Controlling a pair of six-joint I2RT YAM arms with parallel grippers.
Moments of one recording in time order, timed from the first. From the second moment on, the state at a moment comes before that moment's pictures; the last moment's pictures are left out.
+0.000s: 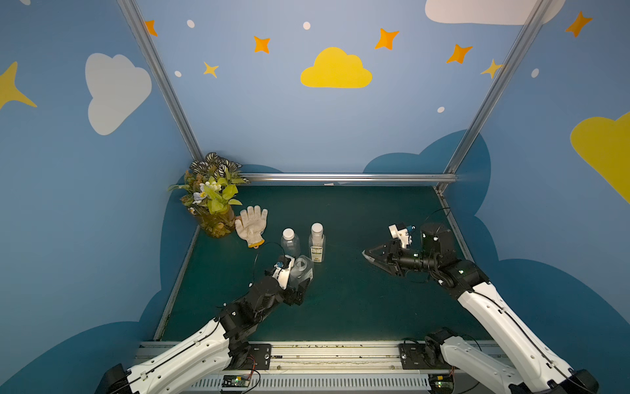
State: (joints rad) left arm -0.82 0.63 0.27 -0.07 -0.22 -0.25; right arm 0.44 0.93 0.87 -0.51 -0.74 1.06
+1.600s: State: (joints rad) left arm -0.69 0.76 0.10 0.42 0.07 -0.11; right arm 0.50 1.00 0.89 -0.53 -0.72 0.97
